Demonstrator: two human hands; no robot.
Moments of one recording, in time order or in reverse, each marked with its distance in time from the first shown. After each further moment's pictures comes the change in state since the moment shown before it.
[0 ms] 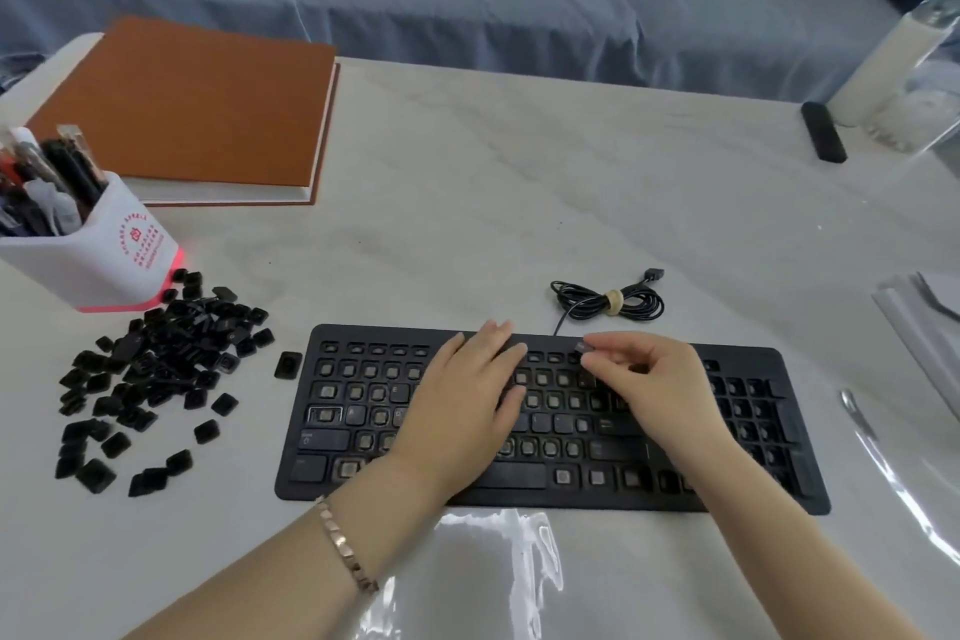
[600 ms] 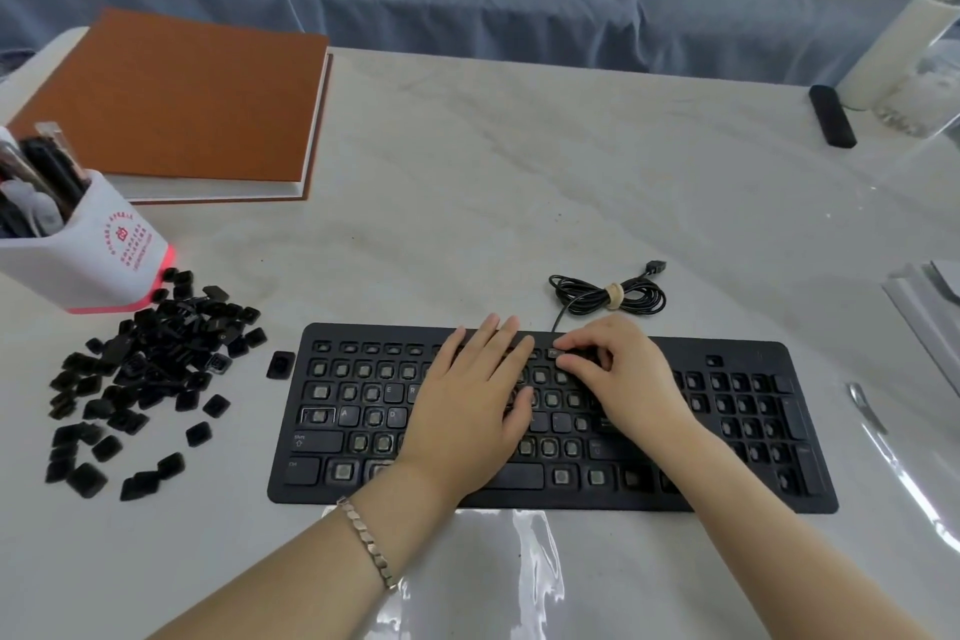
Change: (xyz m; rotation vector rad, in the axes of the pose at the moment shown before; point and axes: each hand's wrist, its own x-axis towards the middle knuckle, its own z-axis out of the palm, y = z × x) left_hand 0.005 0.006 0.014 0.159 0.033 0.046; right_hand 0.021 0.017 0.015 -0.377 -0.080 -0.222
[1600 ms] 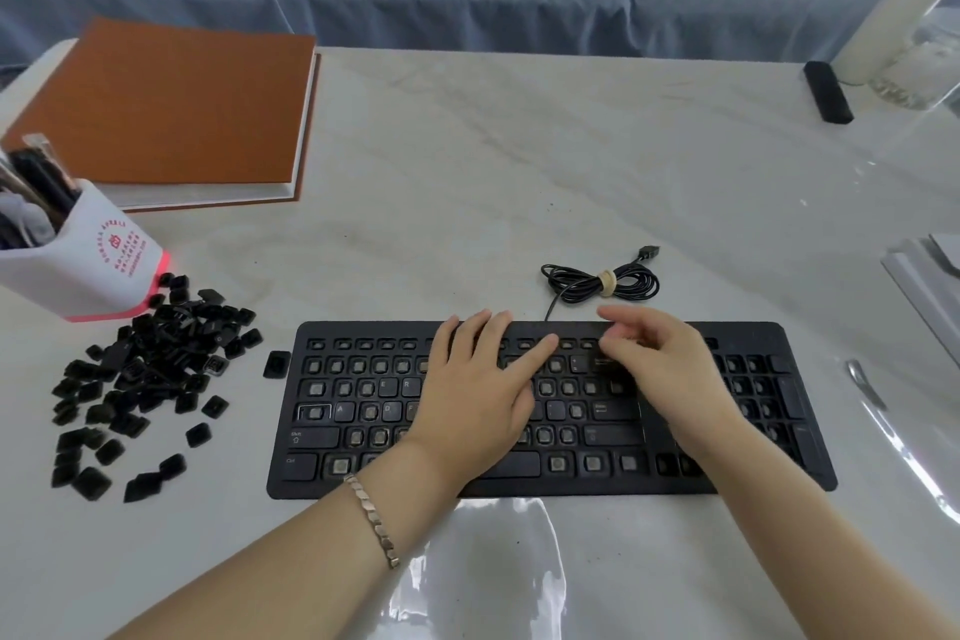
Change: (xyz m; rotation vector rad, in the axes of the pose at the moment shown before) left_hand 0.005 0.002 0.006 0.071 -0.007 0.047; right_hand -0.015 0.000 -0.025 0.478 0.072 0.330
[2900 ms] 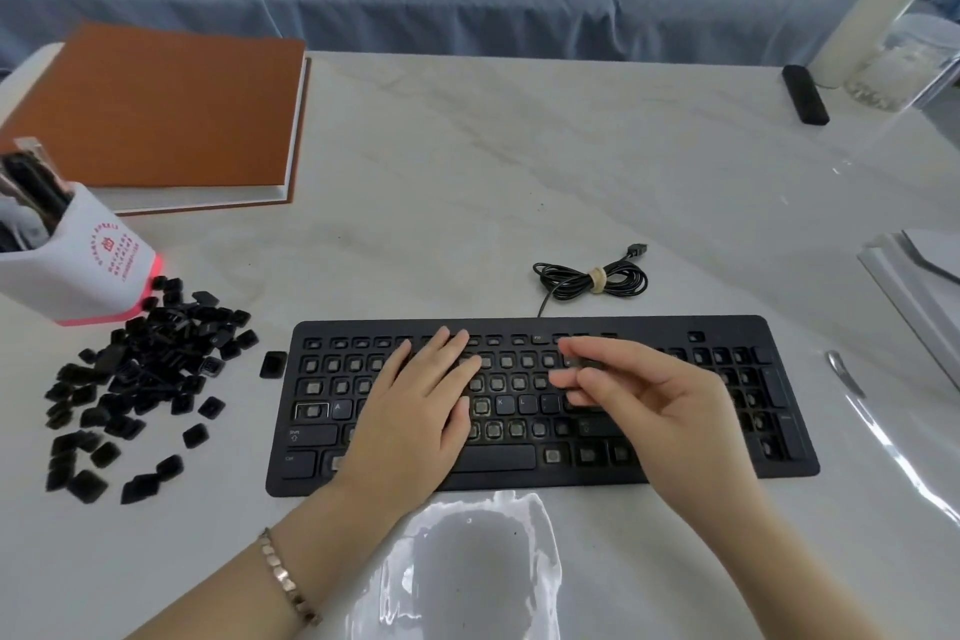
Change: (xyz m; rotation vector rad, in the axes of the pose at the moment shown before) left_hand -0.039 -0.029 -0.016 -0.177 -0.004 -0.031; right_hand -0.071 -0.030 0.006 0.278 -0.101 -0.212
